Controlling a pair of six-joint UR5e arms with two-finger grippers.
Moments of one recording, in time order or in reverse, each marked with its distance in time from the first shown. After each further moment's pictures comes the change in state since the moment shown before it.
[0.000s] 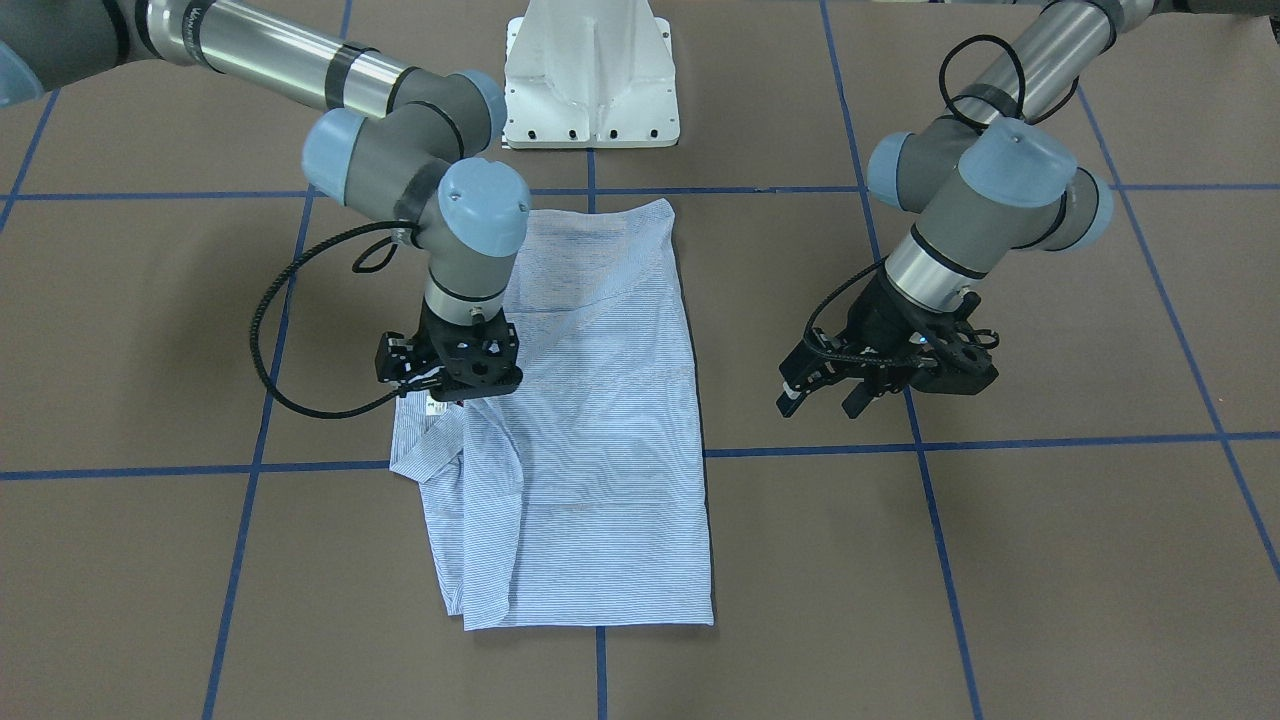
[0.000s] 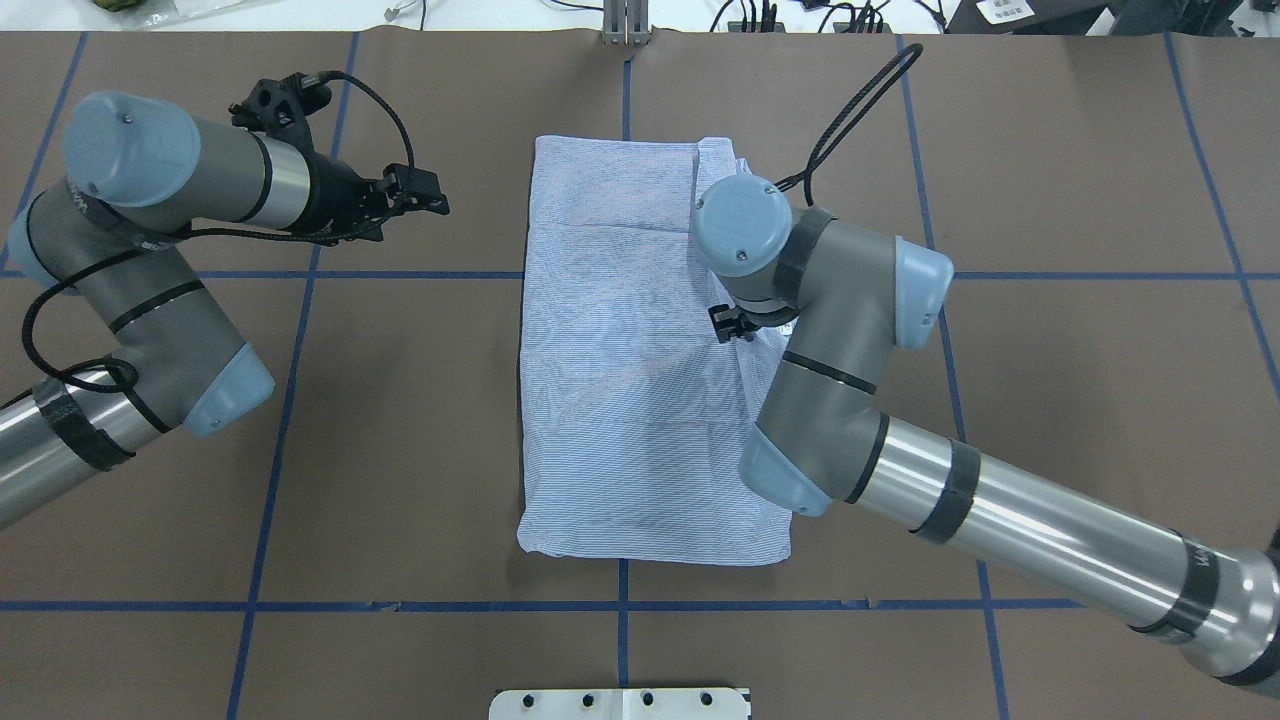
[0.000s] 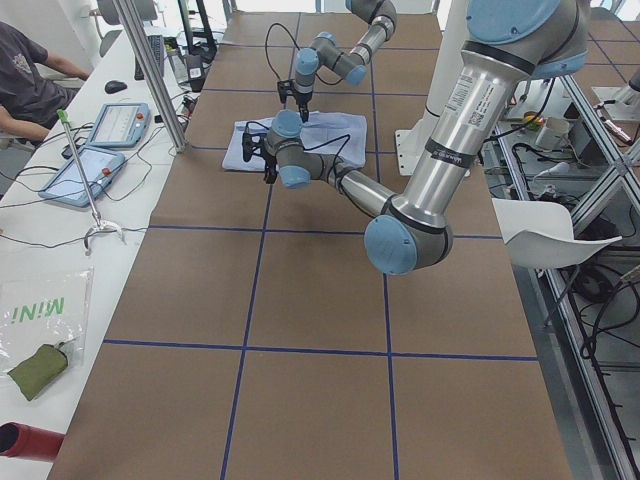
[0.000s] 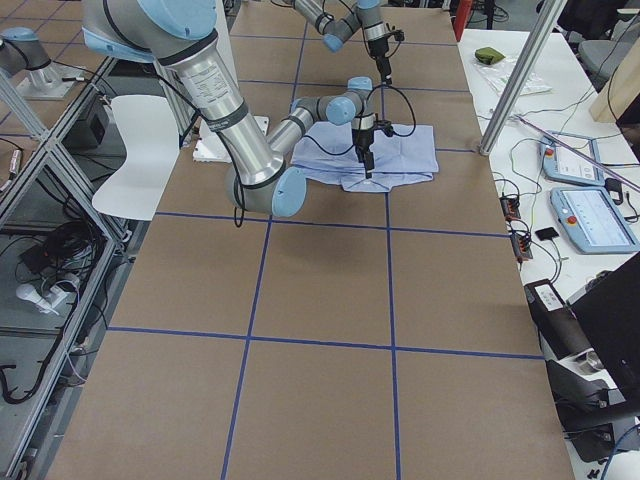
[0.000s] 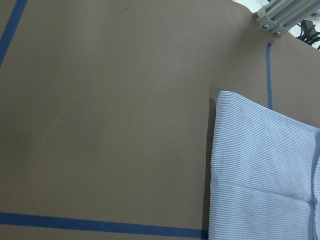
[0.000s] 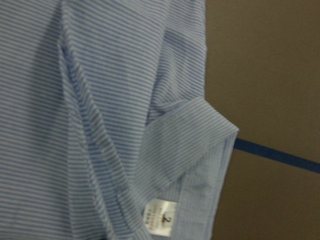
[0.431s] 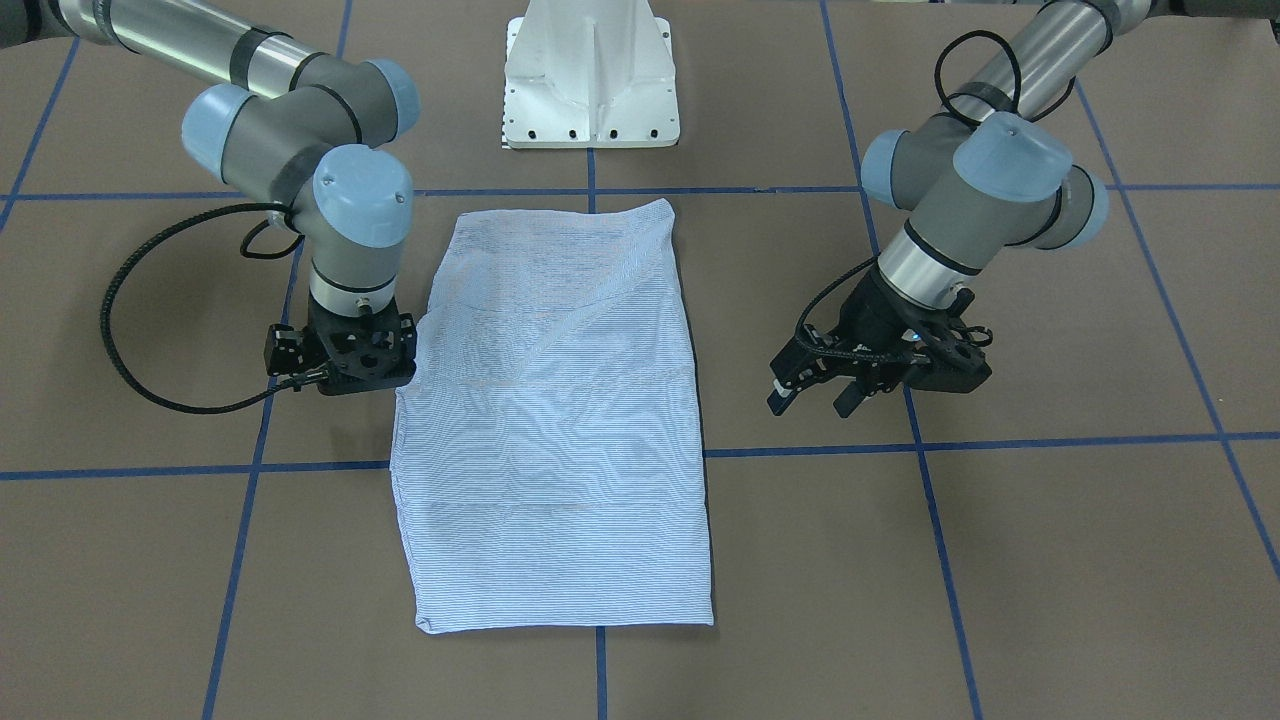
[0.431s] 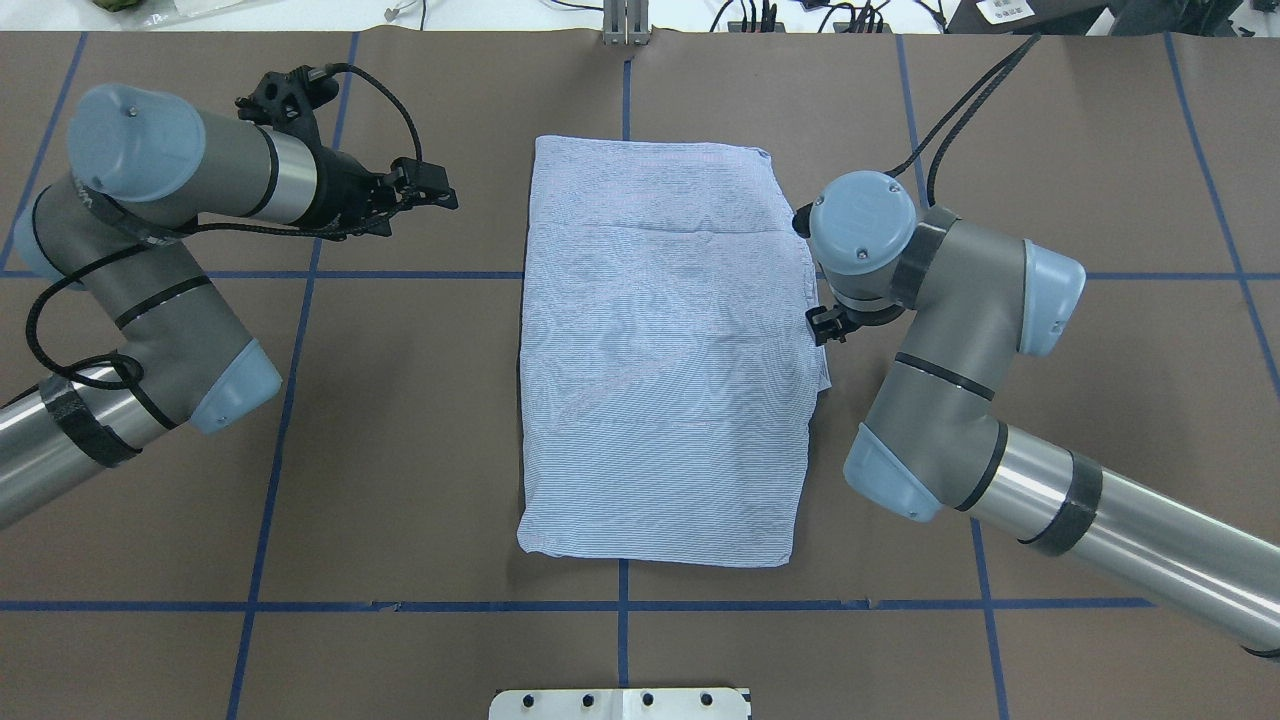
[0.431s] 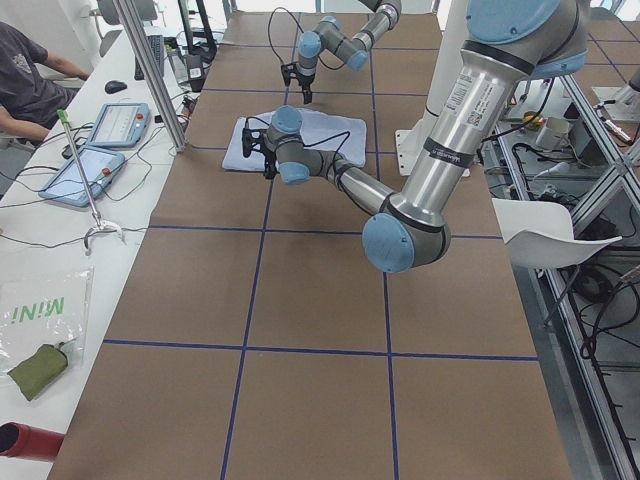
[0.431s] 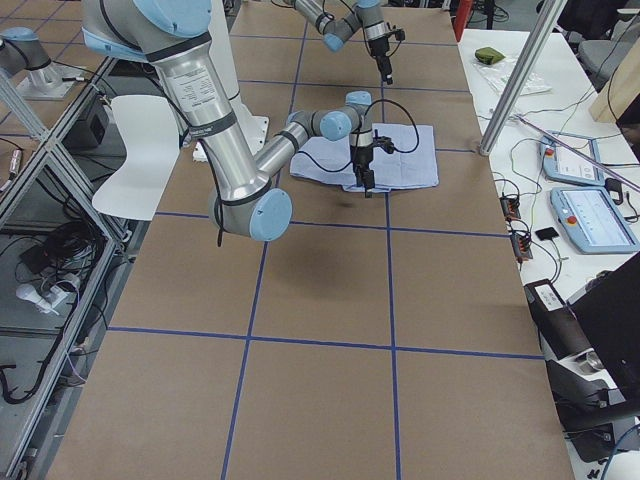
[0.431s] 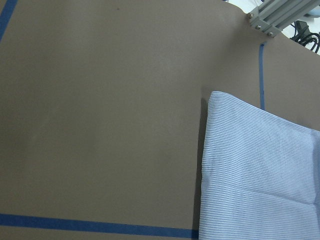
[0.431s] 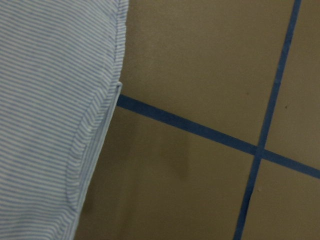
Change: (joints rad) left arm 0.000 -0.013 -0.006 0.002 0.000 -0.003; right arm 0.055 -0.151 0.135 -0.027 0.000 -0.101
